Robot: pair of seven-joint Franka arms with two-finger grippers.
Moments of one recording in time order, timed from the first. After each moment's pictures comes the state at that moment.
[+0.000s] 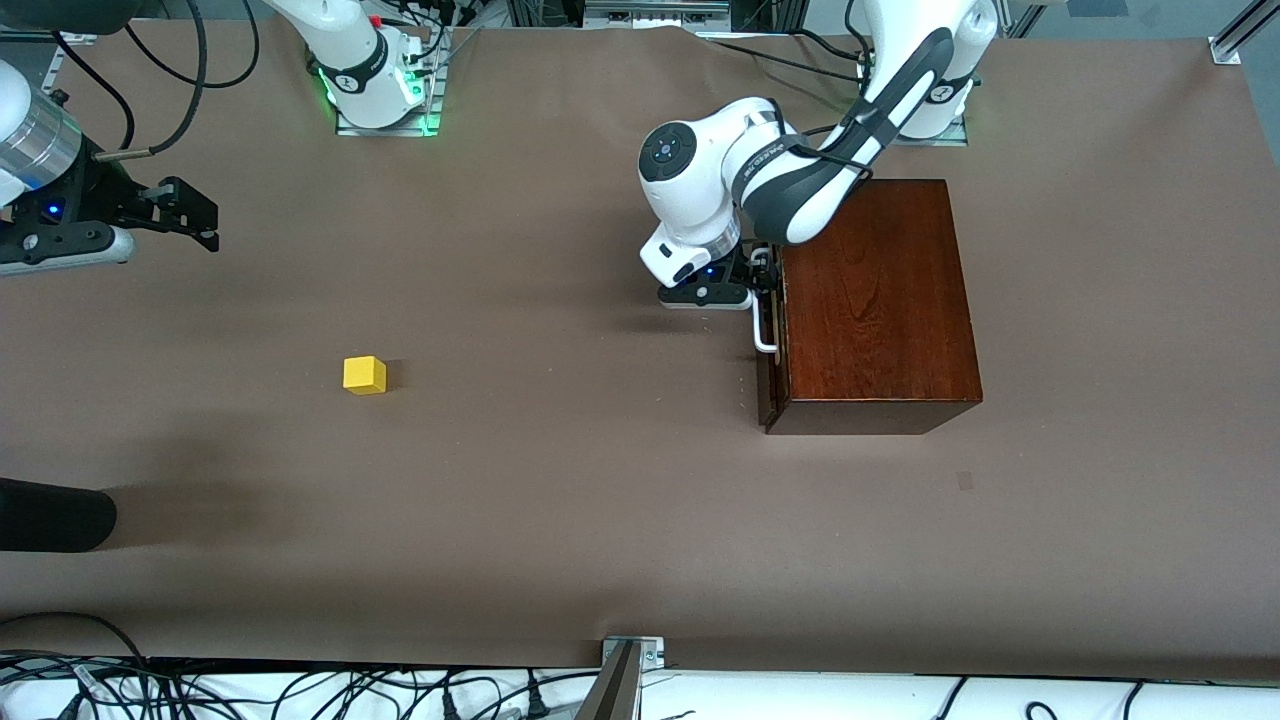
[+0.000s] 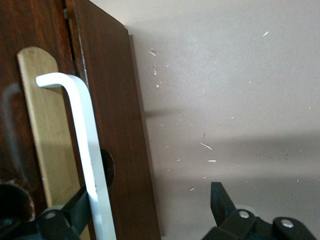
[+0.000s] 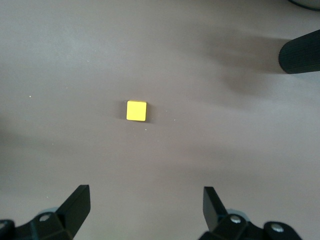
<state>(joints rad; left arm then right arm) -0.32 0.51 -0.53 -1.79 0.51 1.95 -0.95 0.14 -0.02 -0.06 -1.68 -0.06 1.65 -0.10</state>
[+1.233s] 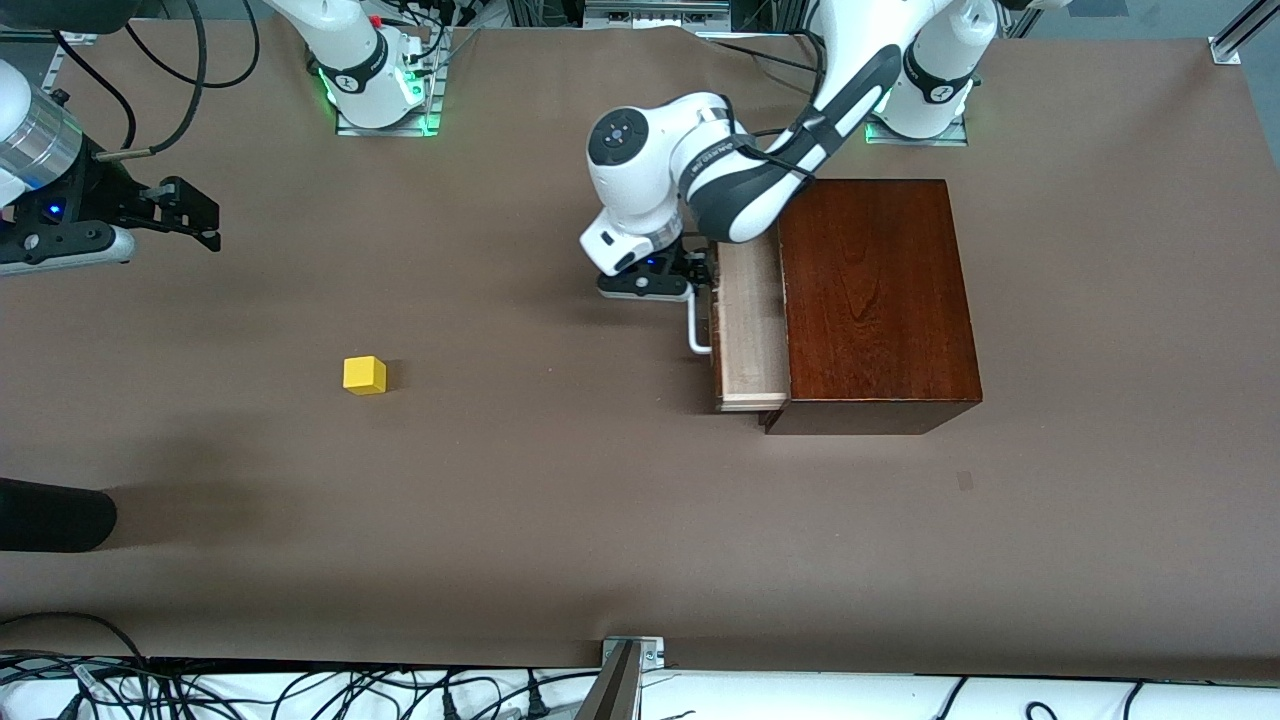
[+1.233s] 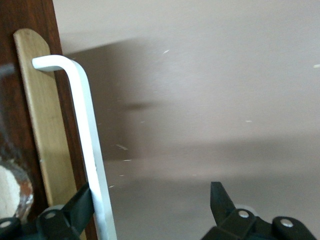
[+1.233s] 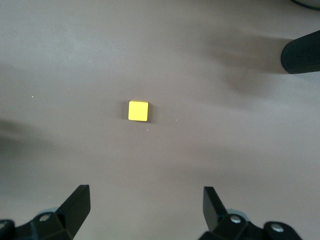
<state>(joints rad) -0.45 0.64 -0.53 -1.57 0.46 1.99 -1.00 0.14 -0.02 -0.06 -1.68 -0.05 1.65 -0.10</state>
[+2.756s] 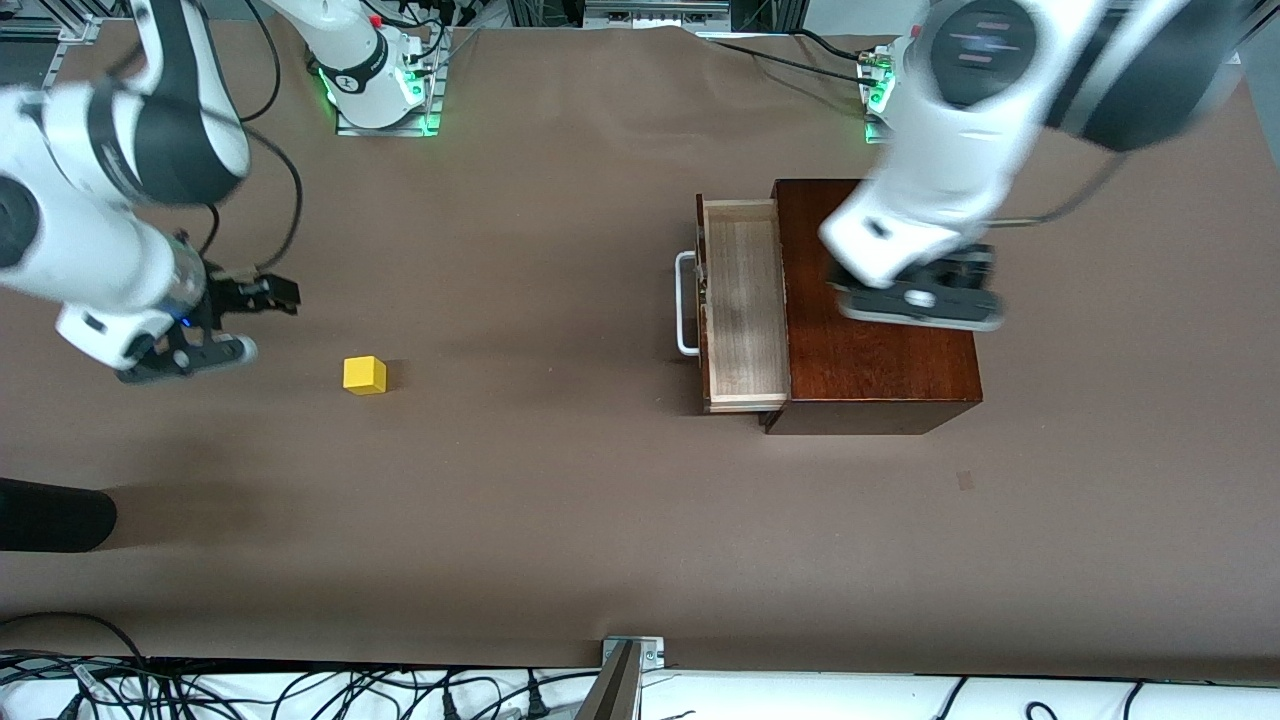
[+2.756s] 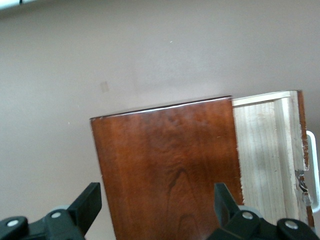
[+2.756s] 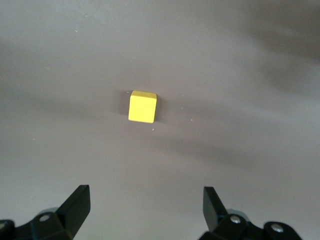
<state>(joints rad) 0.01 0.31 -0.49 -1.30 0.26 1.48 -0.35 0.16 0.28 -0.06 -1.65 -0.05 1.73 -0.16</state>
